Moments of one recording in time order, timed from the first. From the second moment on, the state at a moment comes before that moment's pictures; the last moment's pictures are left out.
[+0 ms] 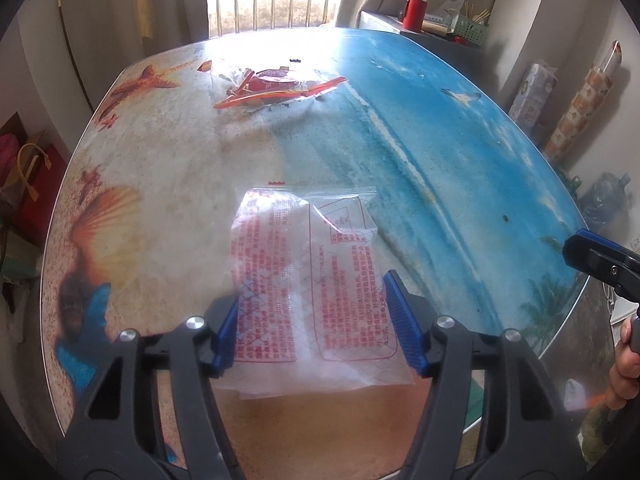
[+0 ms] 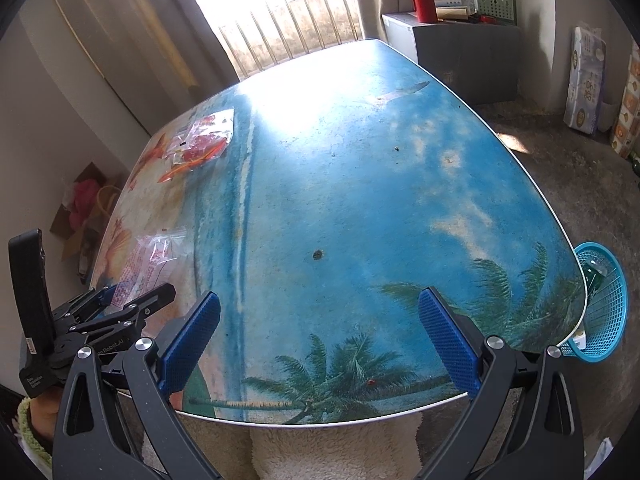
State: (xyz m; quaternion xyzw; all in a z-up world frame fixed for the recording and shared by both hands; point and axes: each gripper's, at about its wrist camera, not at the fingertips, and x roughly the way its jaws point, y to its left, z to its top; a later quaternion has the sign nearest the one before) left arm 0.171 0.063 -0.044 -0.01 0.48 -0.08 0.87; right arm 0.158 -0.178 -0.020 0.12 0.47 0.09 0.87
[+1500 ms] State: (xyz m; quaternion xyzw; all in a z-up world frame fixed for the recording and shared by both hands) left arm 0.154 0.145 -0.044 -0.11 0.47 -0.06 0.87; right arm 0.402 0.050 -0.034 -0.09 0.54 0.22 0.81
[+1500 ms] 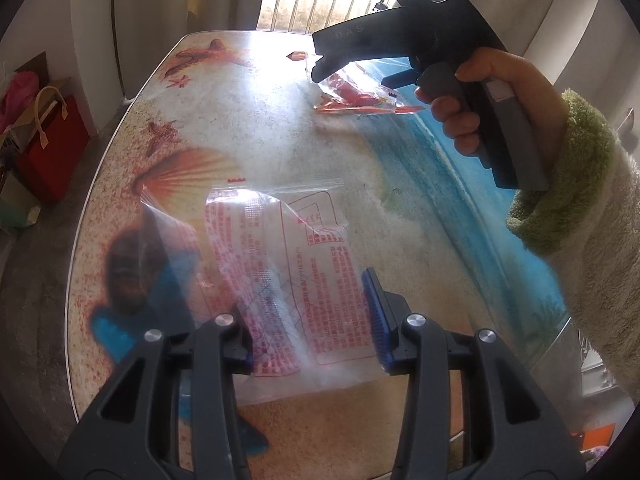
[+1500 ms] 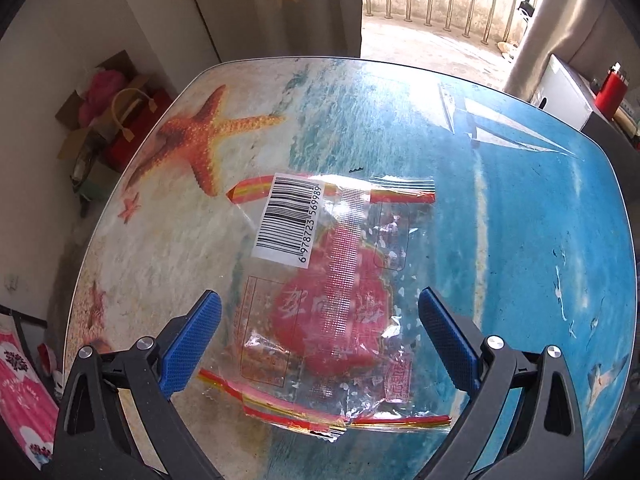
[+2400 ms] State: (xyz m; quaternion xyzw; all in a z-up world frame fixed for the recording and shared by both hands) left arm 0.151 0.134 -0.046 -0.08 0.46 -0.04 0.88; right arm 0.297 -0.051 -0.032 -0.02 0.56 0.21 0.80
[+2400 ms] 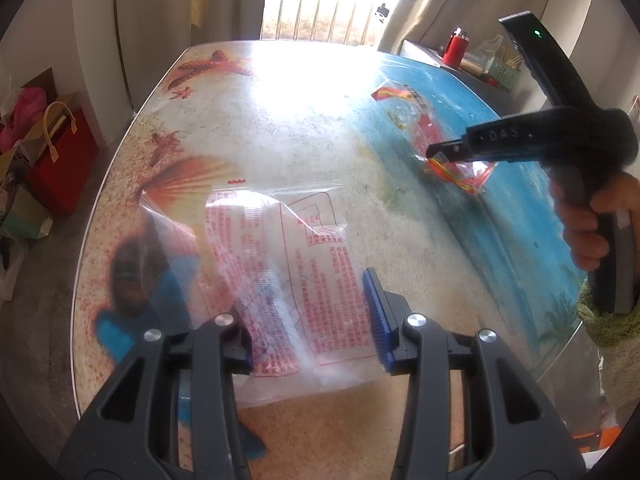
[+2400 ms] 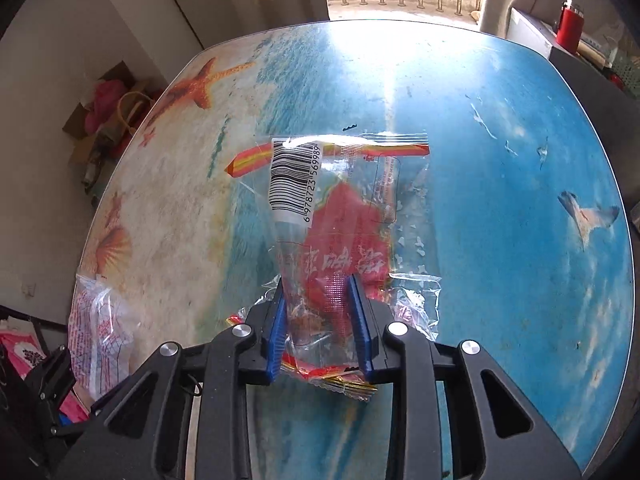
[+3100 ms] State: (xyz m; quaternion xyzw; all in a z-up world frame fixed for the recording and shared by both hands) left arm 0.143 0.123 -0.044 -0.08 0.46 -0.06 0.88; right arm 0.174 -0.154 -0.011 0.12 0.51 0.15 0.84
